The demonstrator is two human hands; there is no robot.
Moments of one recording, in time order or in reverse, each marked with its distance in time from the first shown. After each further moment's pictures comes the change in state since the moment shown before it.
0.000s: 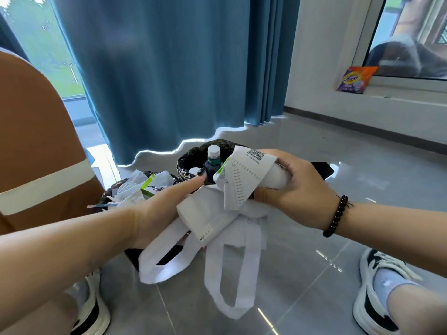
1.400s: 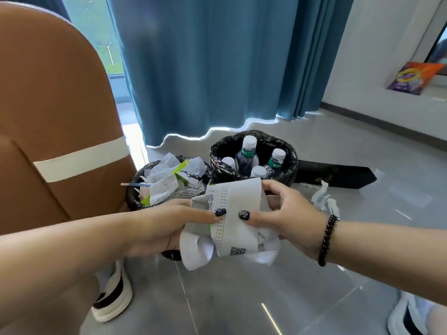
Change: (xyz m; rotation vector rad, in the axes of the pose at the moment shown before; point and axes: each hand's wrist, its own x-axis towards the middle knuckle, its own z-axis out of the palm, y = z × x) left_hand -0.048 -0.018 -0.021 -0.085 0.090 -0.172; right_hand 0.008 0.015 0.083 0.406 -0.269 0.617
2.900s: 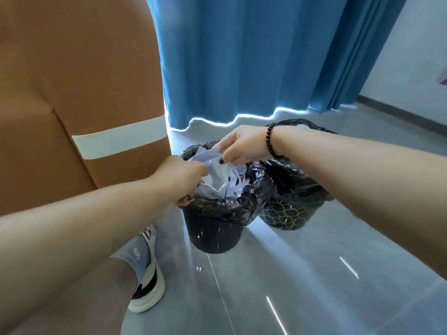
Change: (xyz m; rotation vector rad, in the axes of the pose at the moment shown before) left_hand 0.029 0.000 -0.097 0.191 0.726 0.081; right_hand 0.205 -0.048 0.096 -0.679 -0.407 0.064
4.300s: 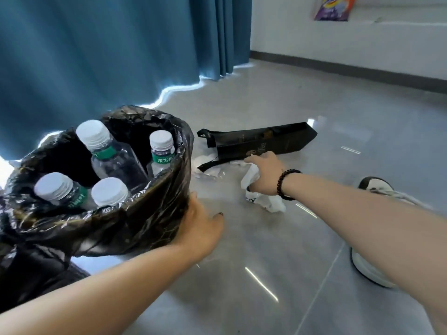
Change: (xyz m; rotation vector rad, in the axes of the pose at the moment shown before) left_hand 0.068 0.023 0.411 0.333 -0.297 0.279; right_hand -0.109 0.418 -0.133 -0.233 0.530 0.488
